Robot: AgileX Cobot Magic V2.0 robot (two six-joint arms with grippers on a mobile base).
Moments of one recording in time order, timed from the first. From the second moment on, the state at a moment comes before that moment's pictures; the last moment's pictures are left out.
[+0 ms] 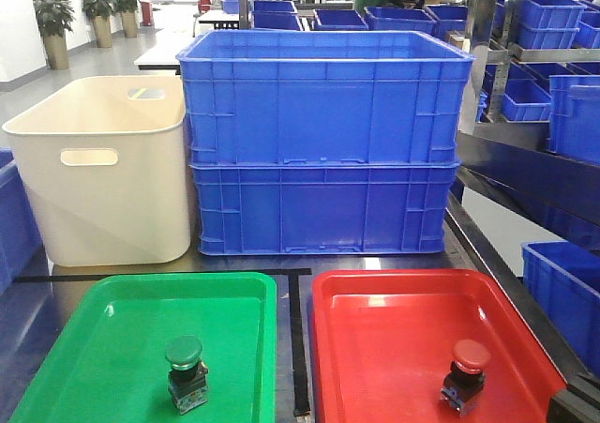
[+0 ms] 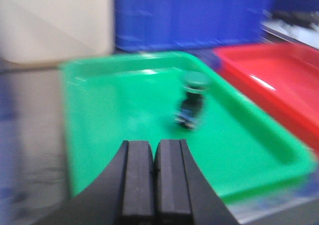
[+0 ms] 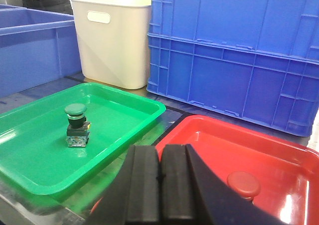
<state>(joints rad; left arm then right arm) -0.25 0.29 -0.23 -0.16 0.19 0.07 -0.04 0.52 -0.49 -1.77 -0.61 1.76</state>
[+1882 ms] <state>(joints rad) -0.11 -0.01 0.03 -0.15 0.15 0.07 -0.04 0.54 -0.33 -0.46 -0.23 0.94</state>
